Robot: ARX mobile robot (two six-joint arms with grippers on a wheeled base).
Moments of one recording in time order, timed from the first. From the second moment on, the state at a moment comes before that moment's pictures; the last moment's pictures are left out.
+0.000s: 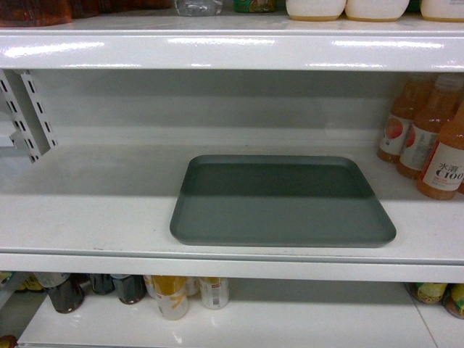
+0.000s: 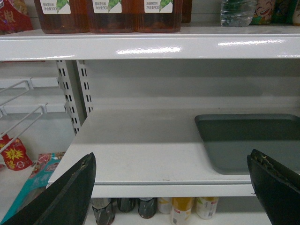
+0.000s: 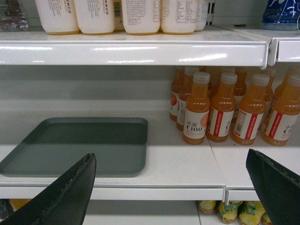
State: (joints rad) left arm 0.00 0.01 0.01 0.00 0.00 -0.01; right arm 0.00 0.00 0.01 0.00 0.00 0.00
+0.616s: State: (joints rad) left arm 0.00 0.01 0.01 0.00 0.00 -0.01; right arm 0.00 0.00 0.01 0.00 0.00 0.00
